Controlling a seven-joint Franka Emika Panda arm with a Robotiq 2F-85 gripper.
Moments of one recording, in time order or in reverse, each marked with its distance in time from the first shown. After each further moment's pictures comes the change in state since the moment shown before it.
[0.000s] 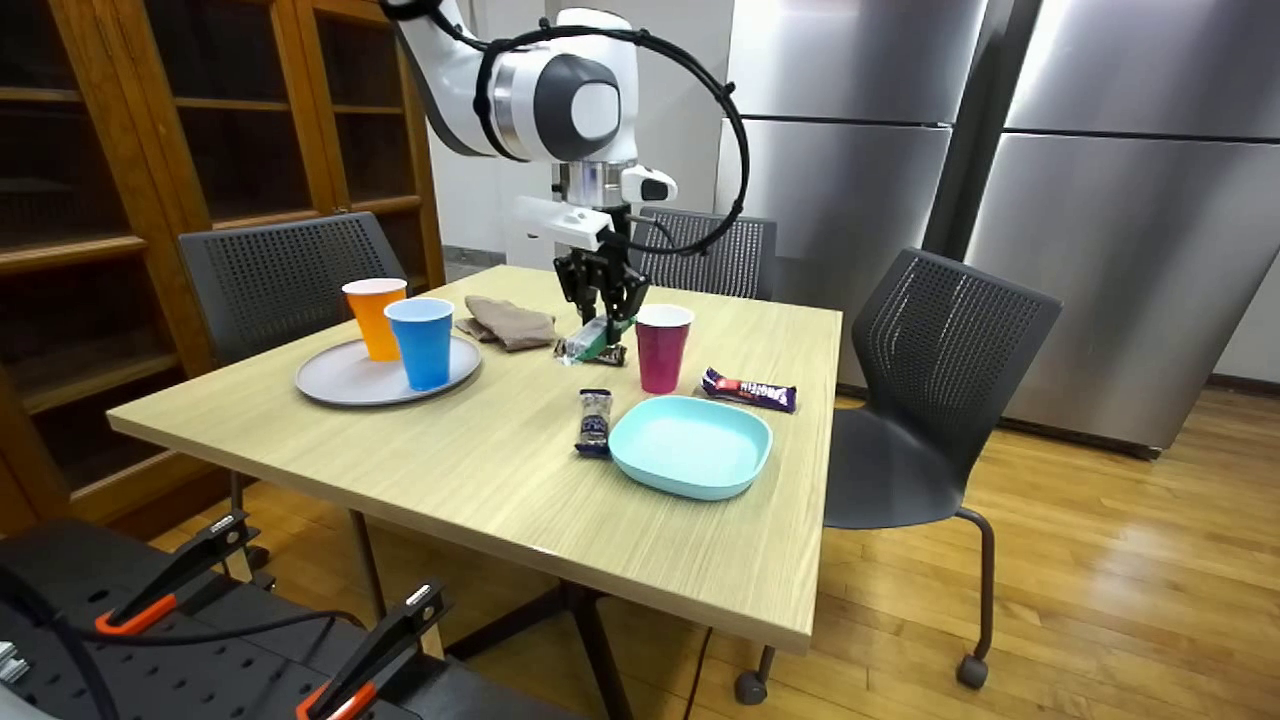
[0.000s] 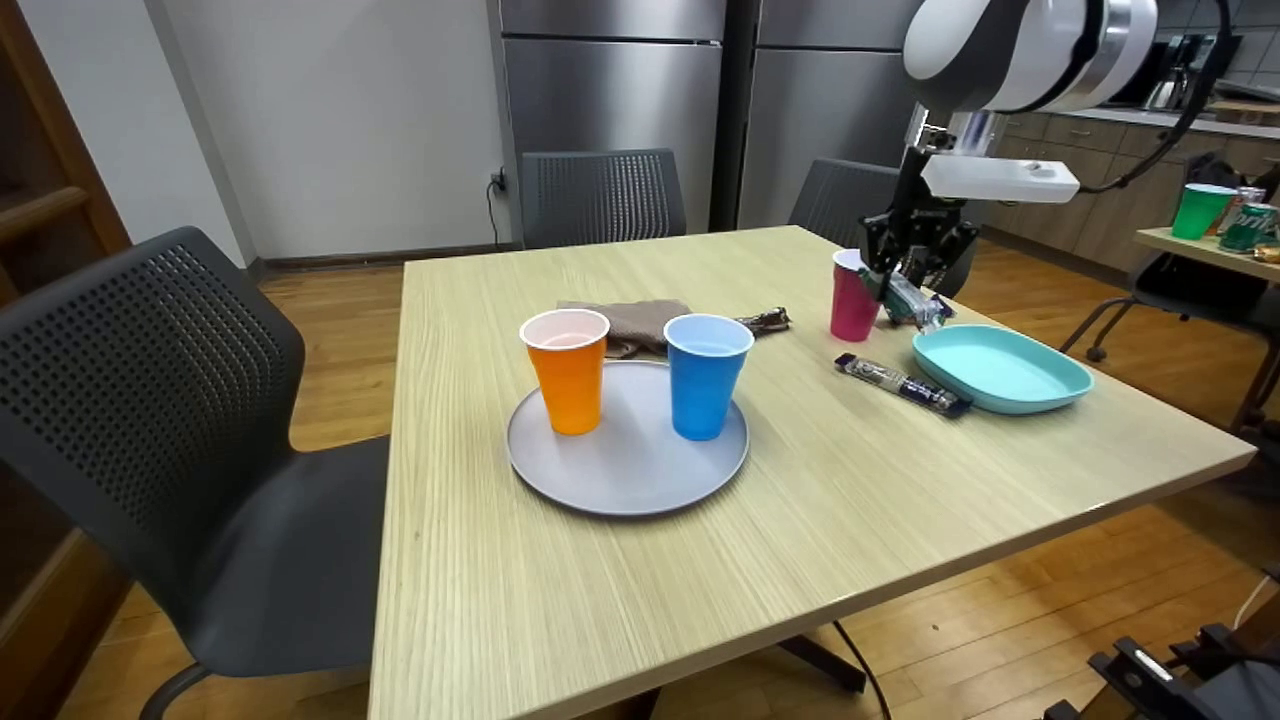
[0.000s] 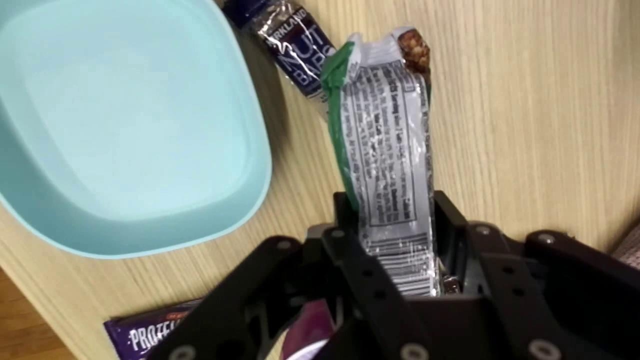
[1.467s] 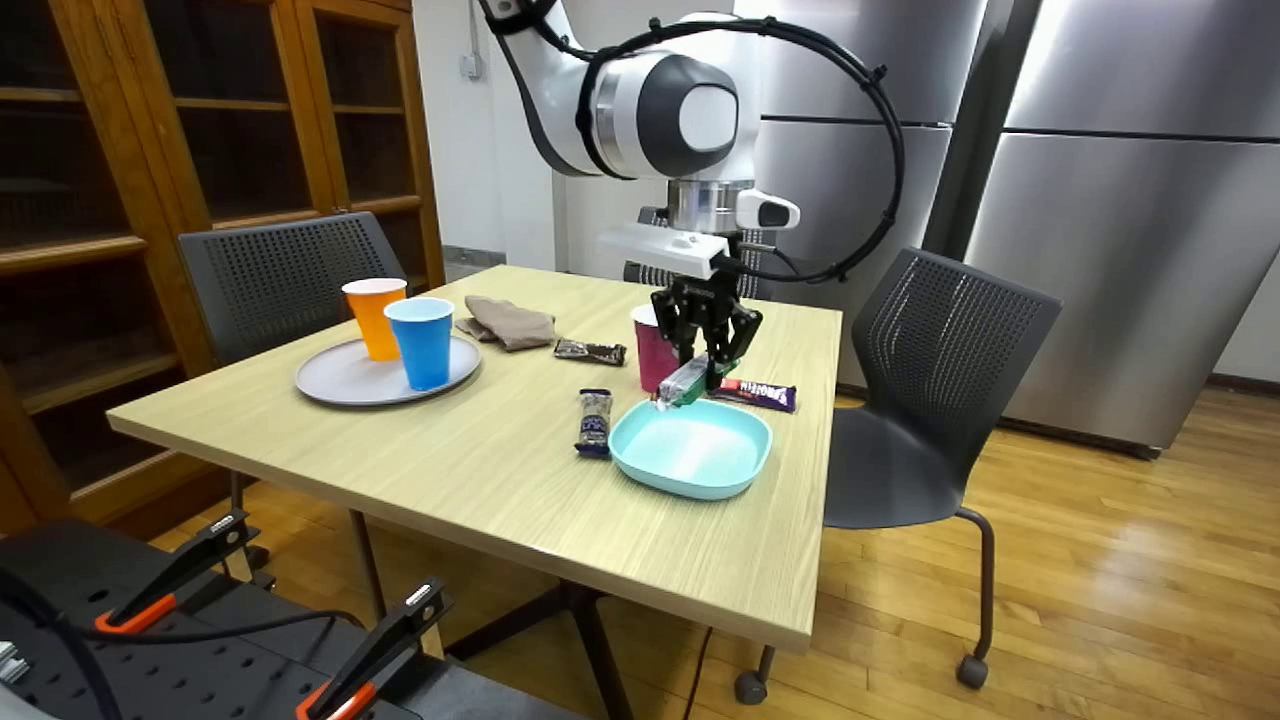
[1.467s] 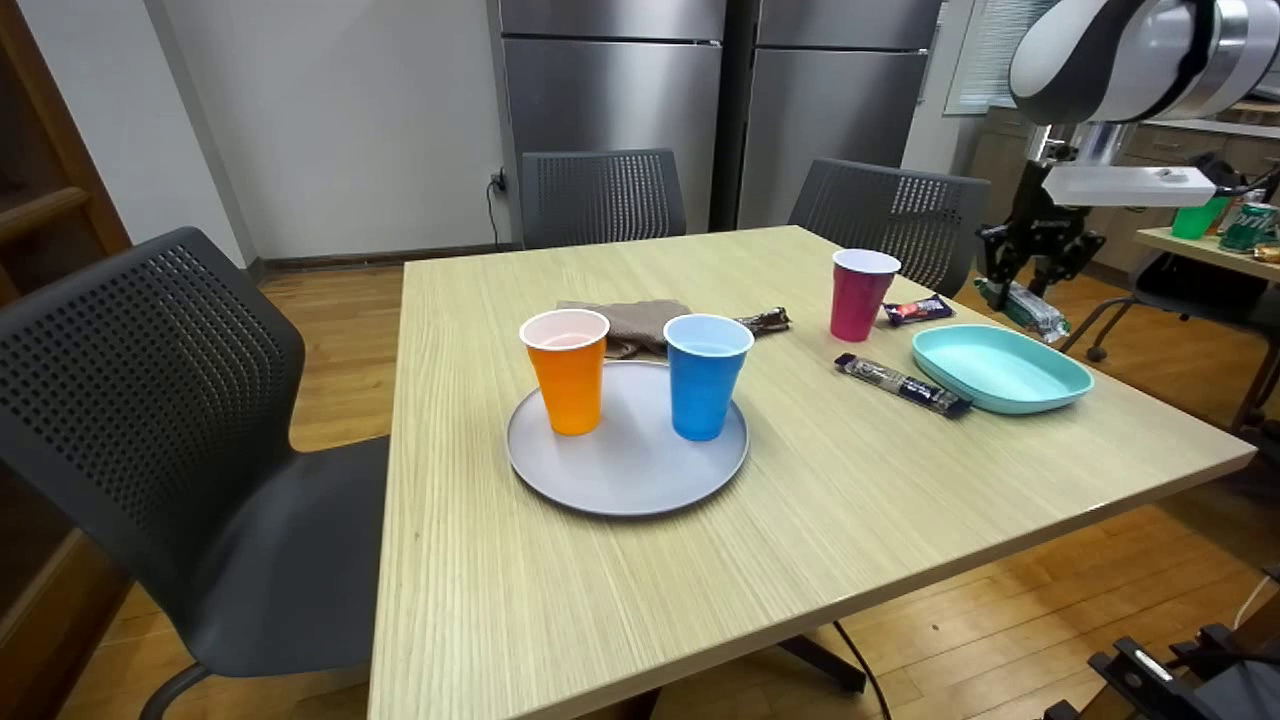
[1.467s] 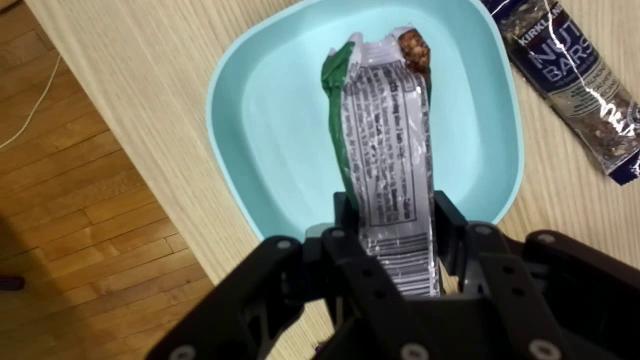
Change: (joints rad) arm -0.119 0.028 -0.126 0.021 -0.006 -0.061 -0.086
